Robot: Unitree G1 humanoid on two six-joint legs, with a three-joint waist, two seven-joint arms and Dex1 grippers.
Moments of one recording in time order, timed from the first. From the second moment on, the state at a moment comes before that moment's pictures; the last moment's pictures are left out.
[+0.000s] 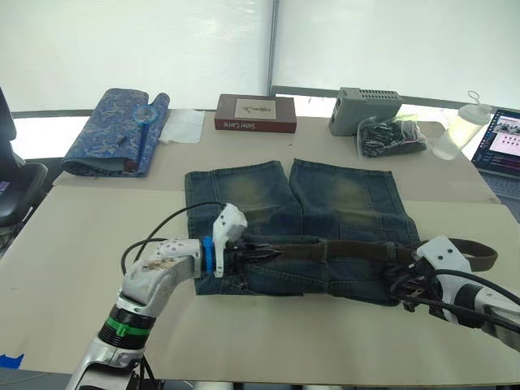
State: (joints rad) left arm -0.42 0.47 -0.09 -0.18 -0.65 0.82 -0.91; right arm 0.17 -0.94 -0.39 -0.66 0.54 1.16 0.53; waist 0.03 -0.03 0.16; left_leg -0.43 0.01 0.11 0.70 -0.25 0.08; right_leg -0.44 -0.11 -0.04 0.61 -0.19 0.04
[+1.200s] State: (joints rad) left arm -0.50 0.39 0.10 -0.01 -0.94 1.22 -0.79; right arm -0.02 -0.51 -0.45 -0.79 1.36 1.31 0.14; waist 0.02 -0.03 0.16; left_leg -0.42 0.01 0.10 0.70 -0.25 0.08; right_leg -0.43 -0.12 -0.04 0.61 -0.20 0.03
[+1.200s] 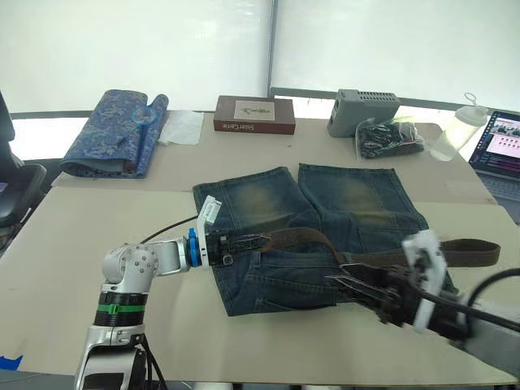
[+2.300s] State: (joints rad) left arm -0.31 0.65 -0.04 -0.10 -0.58 0.64 -1.05; right arm -0.25 -0.39 -0.08 -0.50 1.36 1.12 -0.25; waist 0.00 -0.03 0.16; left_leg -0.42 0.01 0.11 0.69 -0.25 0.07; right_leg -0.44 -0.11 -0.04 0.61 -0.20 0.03
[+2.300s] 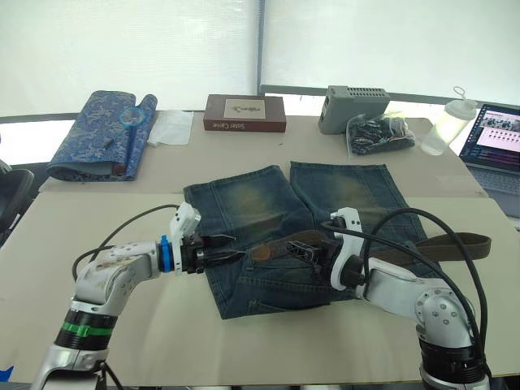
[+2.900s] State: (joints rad) left arm -0.23 0.66 -0.08 -0.05 -0.43 0.37 -1.16; right arm -0.23 -0.43 -0.05 -0.46 1.39 1.13 -0.32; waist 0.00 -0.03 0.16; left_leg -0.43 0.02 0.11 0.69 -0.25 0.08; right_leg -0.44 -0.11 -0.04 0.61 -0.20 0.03
